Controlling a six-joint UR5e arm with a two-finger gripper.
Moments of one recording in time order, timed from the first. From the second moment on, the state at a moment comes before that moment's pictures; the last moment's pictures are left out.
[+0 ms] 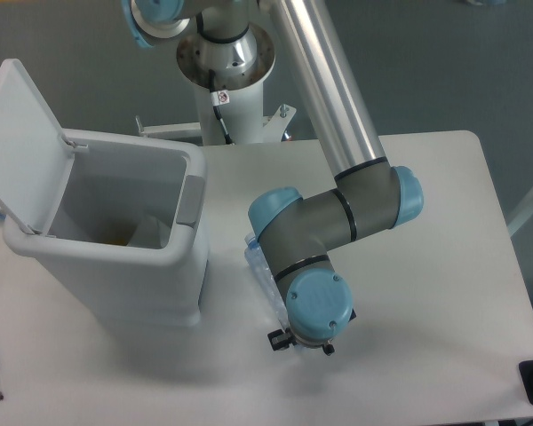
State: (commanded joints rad) arm 2.38 -2.27 -1.18 -1.30 1.61 0.02
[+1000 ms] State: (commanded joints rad) arm 2.54 -1.99 -1.18 -1.08 1.01 0.15
